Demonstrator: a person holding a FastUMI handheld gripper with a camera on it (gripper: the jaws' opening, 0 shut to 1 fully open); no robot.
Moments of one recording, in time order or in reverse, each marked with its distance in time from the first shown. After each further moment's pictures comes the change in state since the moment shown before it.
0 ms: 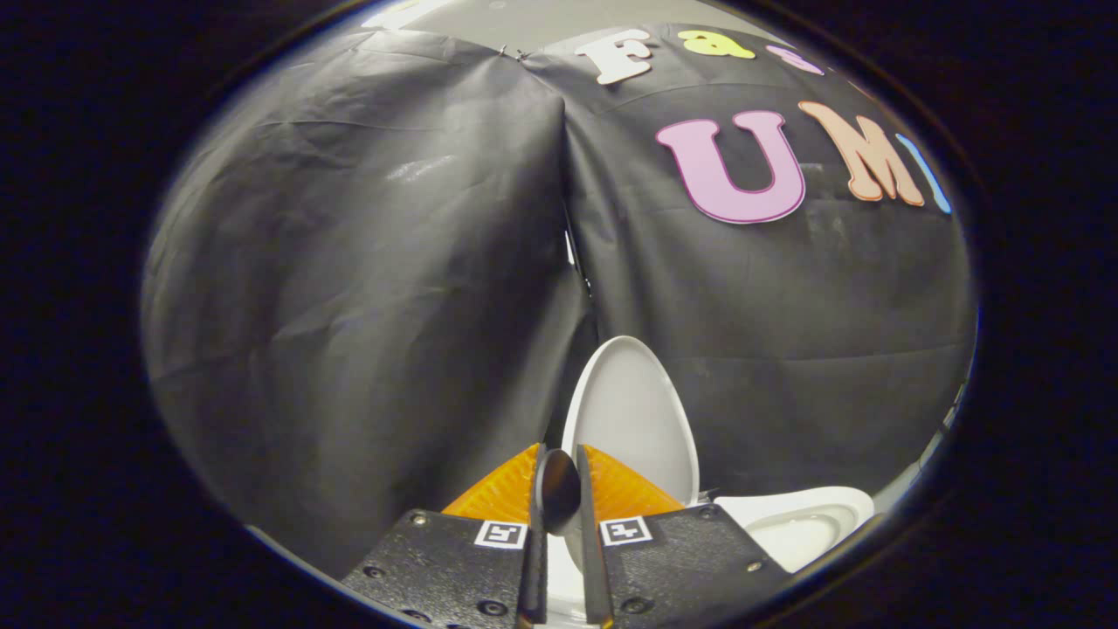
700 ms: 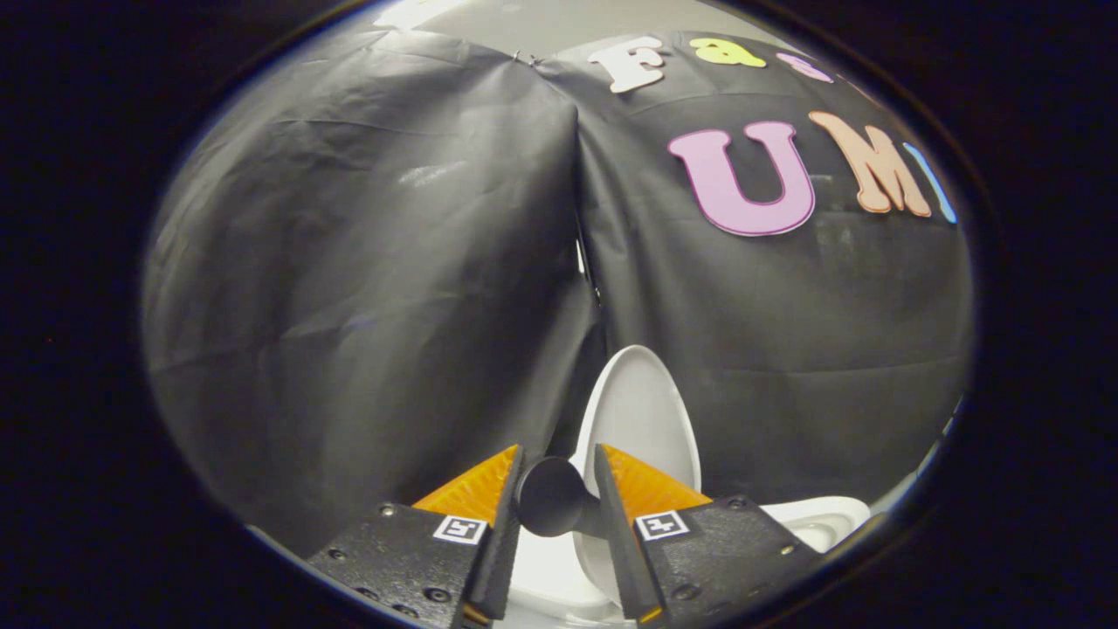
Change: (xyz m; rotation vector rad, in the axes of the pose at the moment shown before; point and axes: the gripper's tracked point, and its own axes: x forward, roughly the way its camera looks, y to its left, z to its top) arm -0.016 0.000 0.013 -0.033 -0.050 0.012
